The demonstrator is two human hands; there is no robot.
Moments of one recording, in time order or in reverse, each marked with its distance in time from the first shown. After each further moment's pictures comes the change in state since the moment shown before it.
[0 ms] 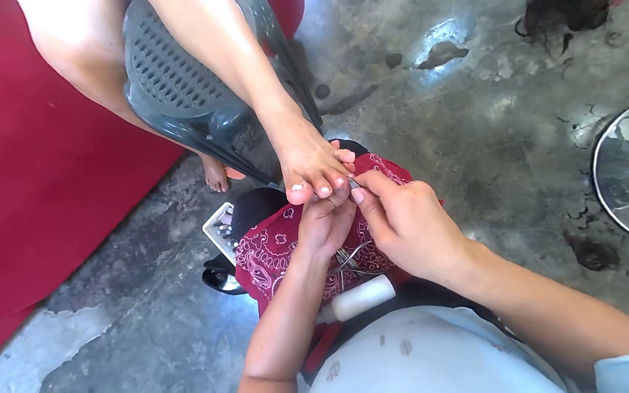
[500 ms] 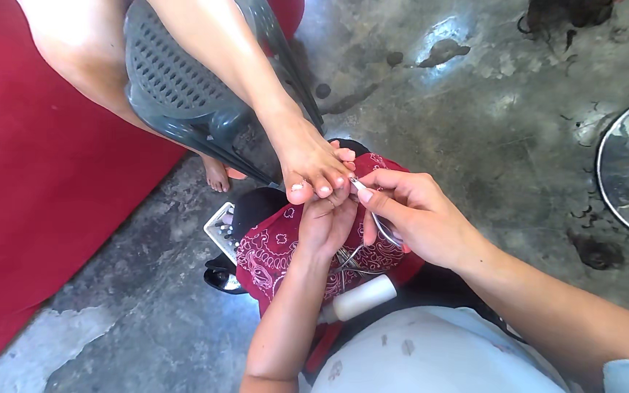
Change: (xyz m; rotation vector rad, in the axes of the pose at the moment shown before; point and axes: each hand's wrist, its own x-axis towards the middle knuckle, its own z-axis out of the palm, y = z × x) left_hand 0.000 0.002 0.001 -0.011 -0.014 -0.026; right_hand -0.001 0.010 -0.010 0.768 -0.148 0.236
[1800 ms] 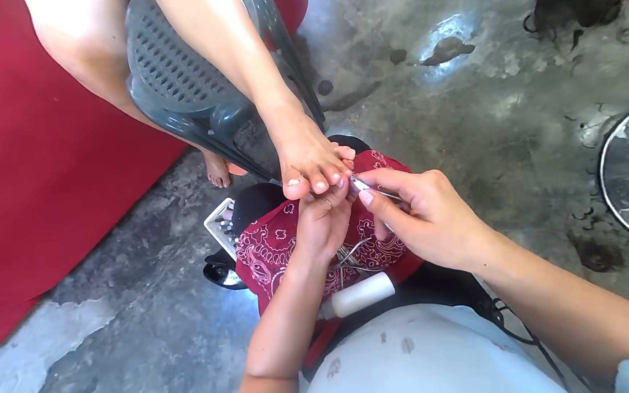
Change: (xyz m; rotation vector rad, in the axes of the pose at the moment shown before) left_hand -0.009 -0.001 0.004 0.188 0.175 0.094; right_hand -0.001 0.001 -0.011 -0.422 -0.018 -0.207
